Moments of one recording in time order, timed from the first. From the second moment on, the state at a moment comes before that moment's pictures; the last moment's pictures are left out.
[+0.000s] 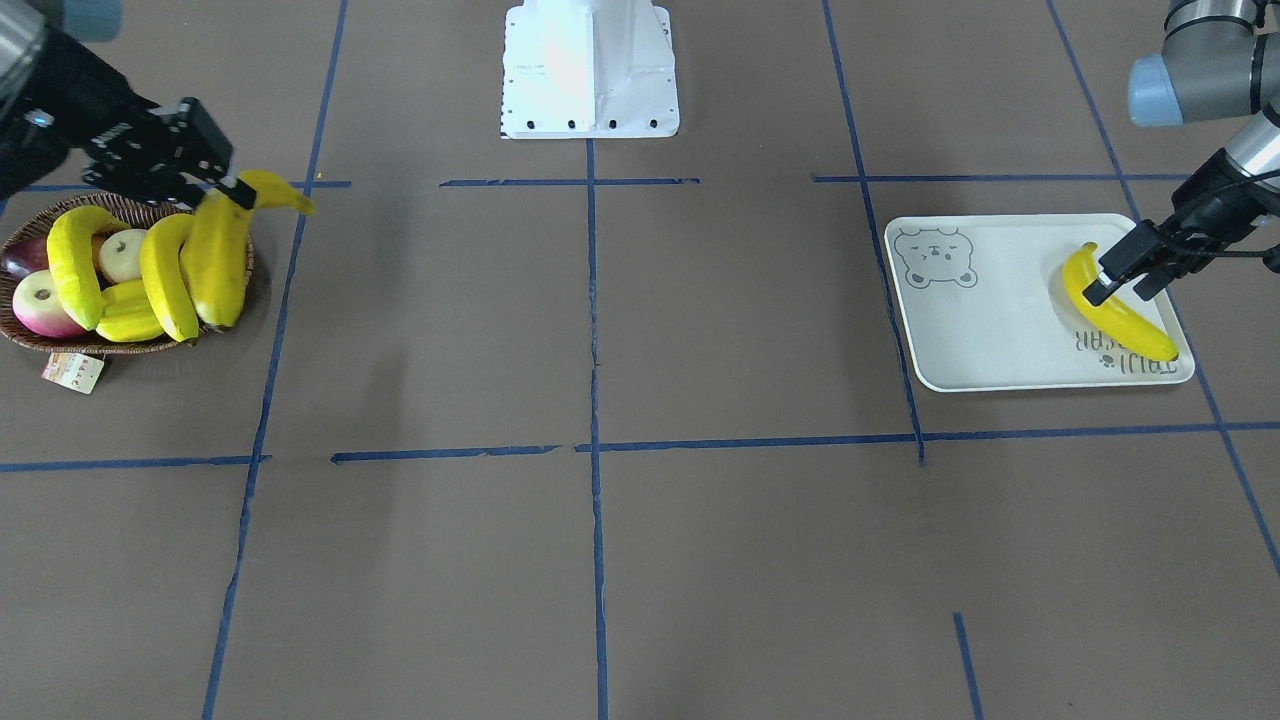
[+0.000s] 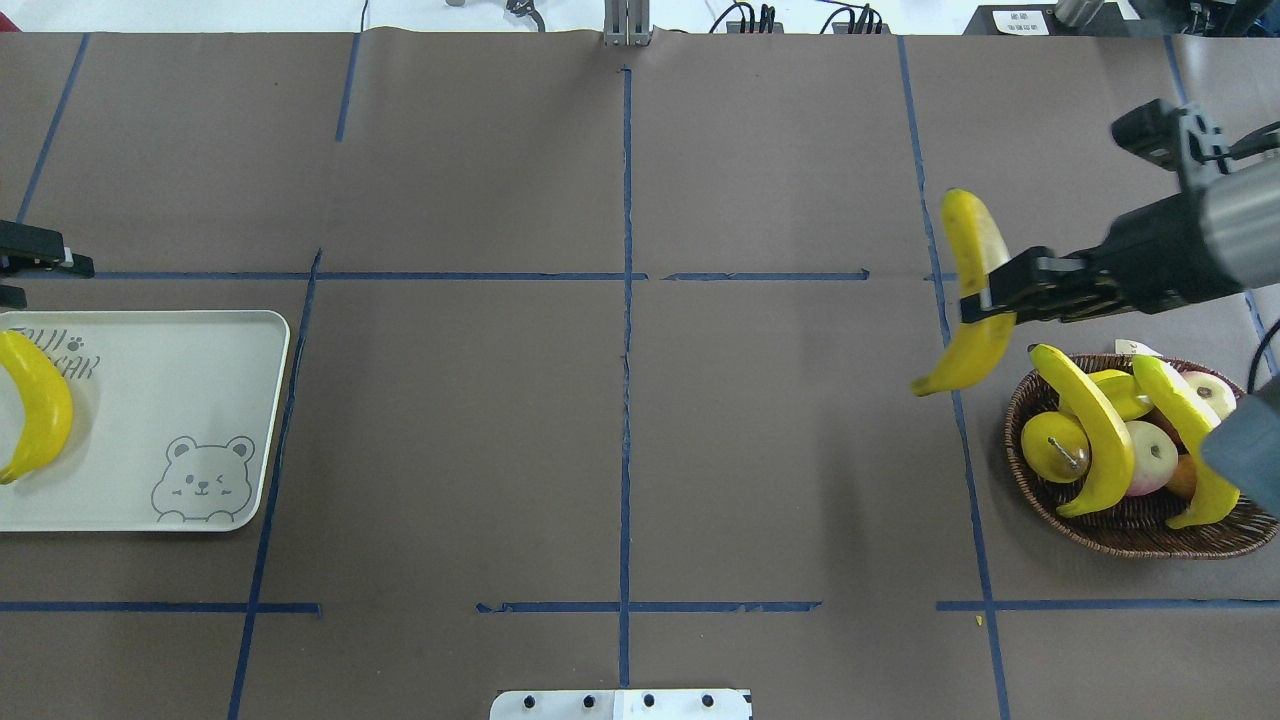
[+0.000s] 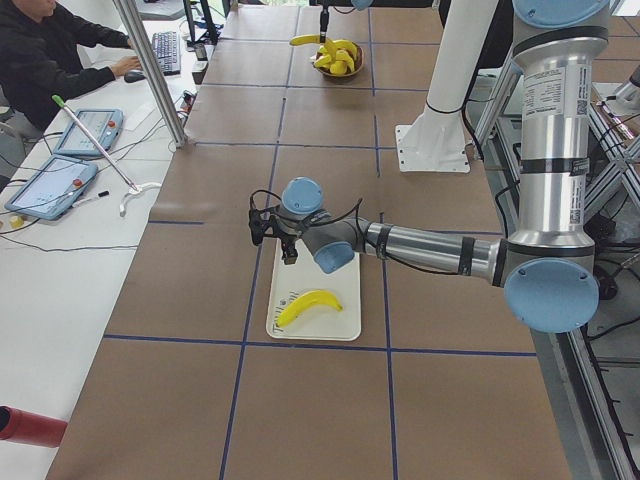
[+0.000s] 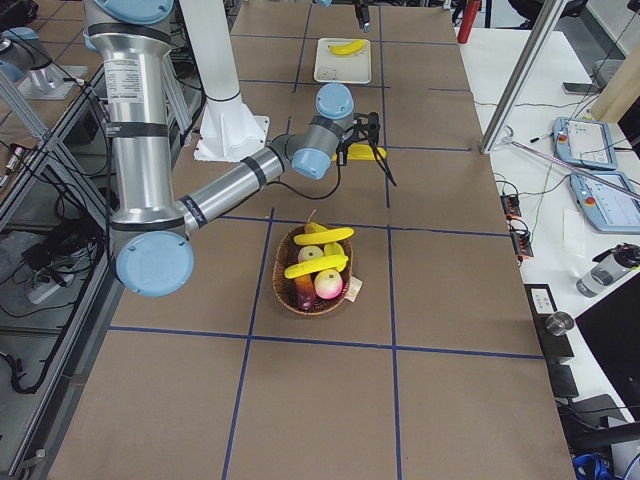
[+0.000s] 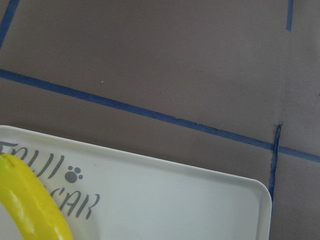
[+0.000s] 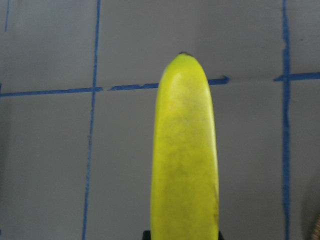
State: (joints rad) left arm -1.15 -1.54 -1.71 -2.38 -2.30 -1.20; right arm 0.90 -1.46 2.06 -1.02 2.31 1.21
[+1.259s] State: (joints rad) left arm -0.83 -1.97 -1.72 -2.60 -2.30 -1.86; right arm 0.38 -1.06 1.96 -1.02 1.71 1.47
